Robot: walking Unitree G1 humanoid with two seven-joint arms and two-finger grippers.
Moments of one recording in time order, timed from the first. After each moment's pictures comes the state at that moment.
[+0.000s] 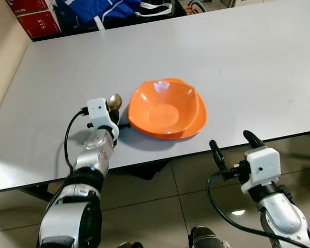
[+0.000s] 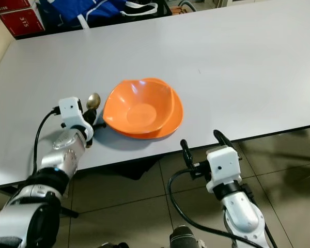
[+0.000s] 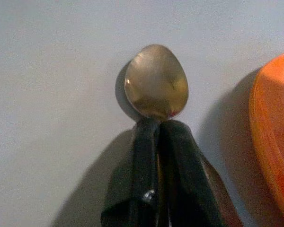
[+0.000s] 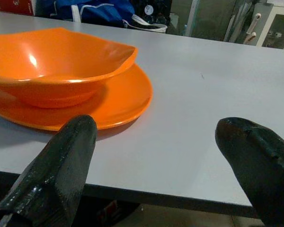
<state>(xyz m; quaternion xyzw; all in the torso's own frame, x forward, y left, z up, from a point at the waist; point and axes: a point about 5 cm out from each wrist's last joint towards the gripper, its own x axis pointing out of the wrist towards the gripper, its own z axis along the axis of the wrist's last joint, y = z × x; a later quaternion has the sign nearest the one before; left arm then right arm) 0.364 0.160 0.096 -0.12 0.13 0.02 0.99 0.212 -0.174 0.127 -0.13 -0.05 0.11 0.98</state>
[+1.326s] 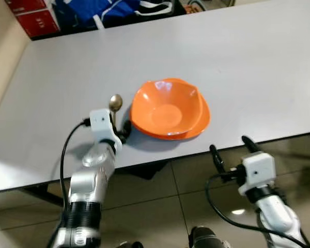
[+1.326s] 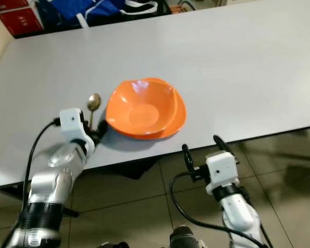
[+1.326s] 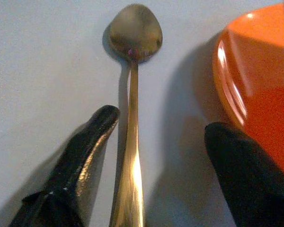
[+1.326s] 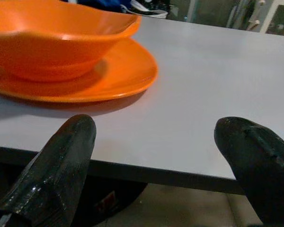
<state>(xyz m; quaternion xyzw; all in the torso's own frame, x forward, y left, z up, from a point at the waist) 0.312 0.142 0.104 -0.12 0.16 -0.01 0.98 0.220 -0.179 0.096 -0.13 -0.04 0.11 0.98</state>
